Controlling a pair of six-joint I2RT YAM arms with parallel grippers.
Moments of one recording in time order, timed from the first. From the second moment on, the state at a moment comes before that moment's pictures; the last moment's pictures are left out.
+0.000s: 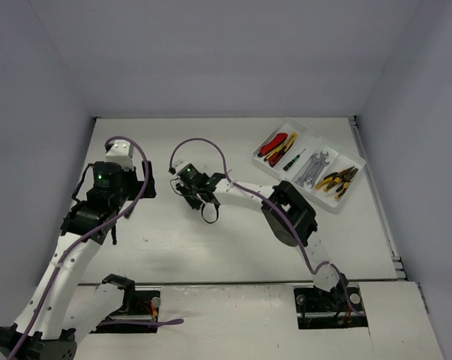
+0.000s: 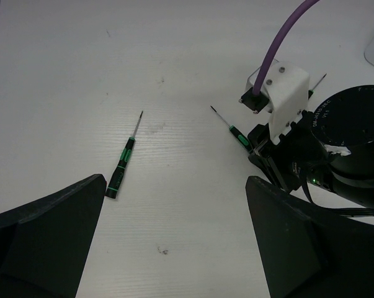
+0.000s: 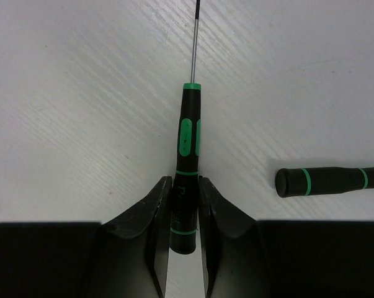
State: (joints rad) left arm -0.28 0.86 0.98 -0.62 -0.18 -0.17; right arm 0.92 2.23 1.66 -0.33 0.10 0.13
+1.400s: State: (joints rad) left arm -0.27 0.86 0.98 -0.62 -0.17 -0.17; right arm 0.20 1.96 1.39 -0.32 0.35 0.67
